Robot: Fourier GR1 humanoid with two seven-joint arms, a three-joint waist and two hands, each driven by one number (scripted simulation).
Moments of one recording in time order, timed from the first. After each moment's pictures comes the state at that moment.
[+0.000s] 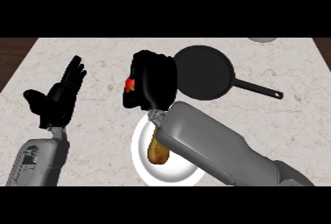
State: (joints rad) left arm -0.31 0.17 0.09 -1.41 -0.01 0.04 0.08; right arm -1.03 -0.01 0.69 -1.16 0.81 -0.38 1.03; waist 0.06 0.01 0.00
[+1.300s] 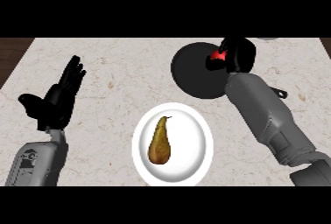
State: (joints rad) left arm -0.29 0.17 0.08 -1.46 -0.01 0.03 0.08; right arm -1.07 -0.18 0.22 -0.35 0.68 -0.77 0.35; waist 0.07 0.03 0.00
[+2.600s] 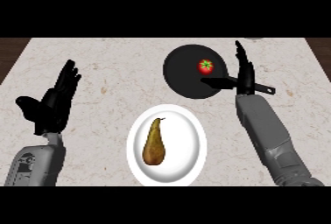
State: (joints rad) left arm -0.26 0.16 0.10 -1.47 -0.02 0.06 0.09; right arm -0.85 -0.11 -0.23 -0.43 0.17 -0.47 -0.40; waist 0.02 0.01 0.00
